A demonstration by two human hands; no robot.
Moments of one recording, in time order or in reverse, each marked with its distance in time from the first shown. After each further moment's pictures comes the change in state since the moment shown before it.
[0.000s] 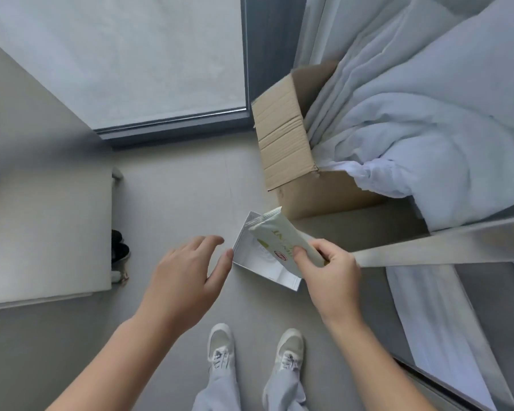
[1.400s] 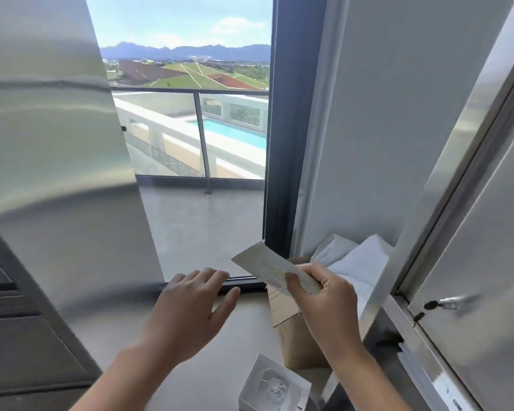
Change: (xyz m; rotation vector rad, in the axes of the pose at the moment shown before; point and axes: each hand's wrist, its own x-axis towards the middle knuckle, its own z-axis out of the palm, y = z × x) left_hand -0.272 0.141 -0.329 0.259 0.565 0.277; right_hand -0.233 -0.323 -0.225 0.102 0.142 -0.693
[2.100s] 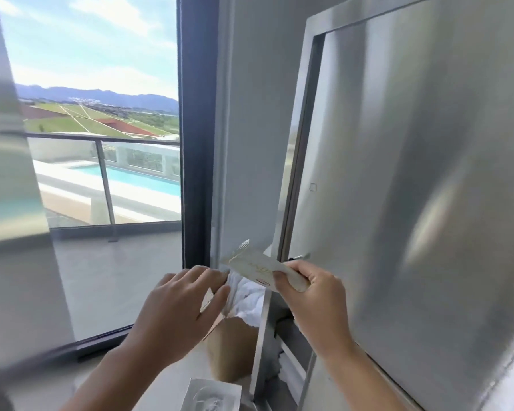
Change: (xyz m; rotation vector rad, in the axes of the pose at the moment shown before) left_hand -0.150 0.098 -0.145 -0.226 0.195 0.367; right_hand -0.200 -0.169 -0.160 -0.266 0.324 -0.102
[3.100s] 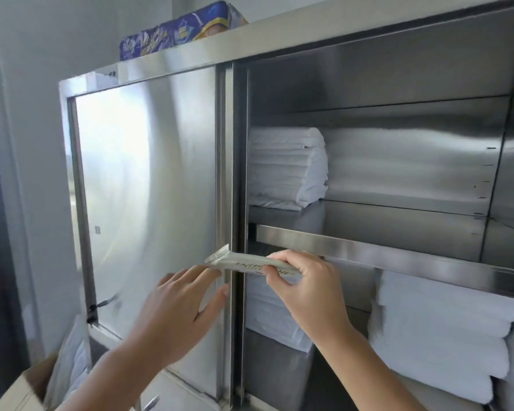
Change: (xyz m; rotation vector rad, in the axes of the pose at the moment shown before) left_hand 0.030 0.407 -0.012 -0.267 0.039 0.494; right_hand -0.100 0.024 -0.430 -0.472 0.425 -0.177
